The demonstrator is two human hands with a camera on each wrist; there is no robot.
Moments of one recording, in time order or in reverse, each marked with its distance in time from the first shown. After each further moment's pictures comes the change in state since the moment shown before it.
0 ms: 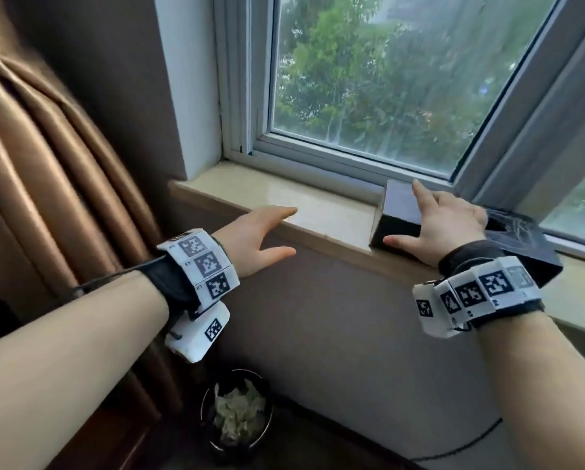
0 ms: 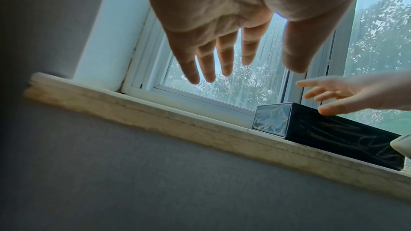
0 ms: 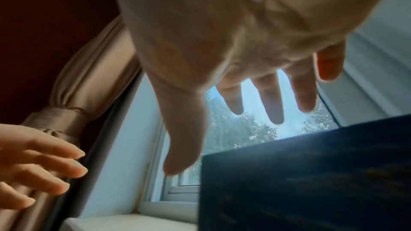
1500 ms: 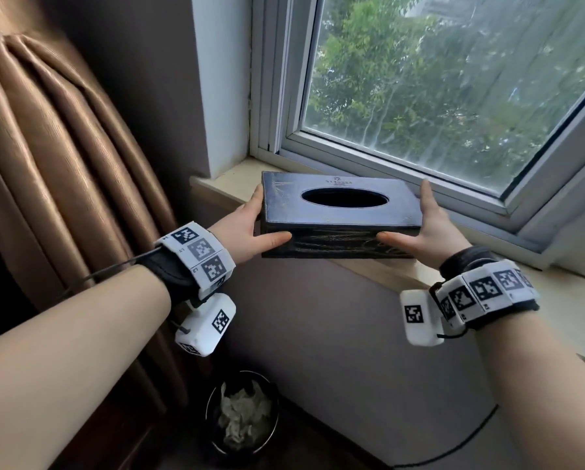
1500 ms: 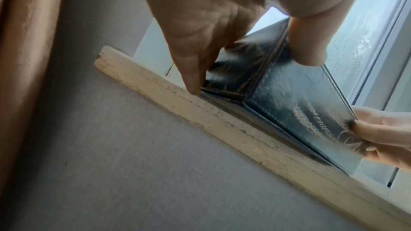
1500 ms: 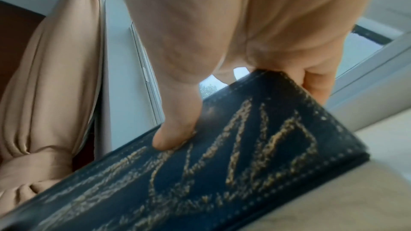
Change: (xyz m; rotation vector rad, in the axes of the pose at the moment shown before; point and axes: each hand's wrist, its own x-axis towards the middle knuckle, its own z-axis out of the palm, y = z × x) left_hand 0.029 -0.070 -0.002 -0.294 0.094 -0.268; right_hand 0.051 -0.043 0.028 0.741 -0.088 -0.185
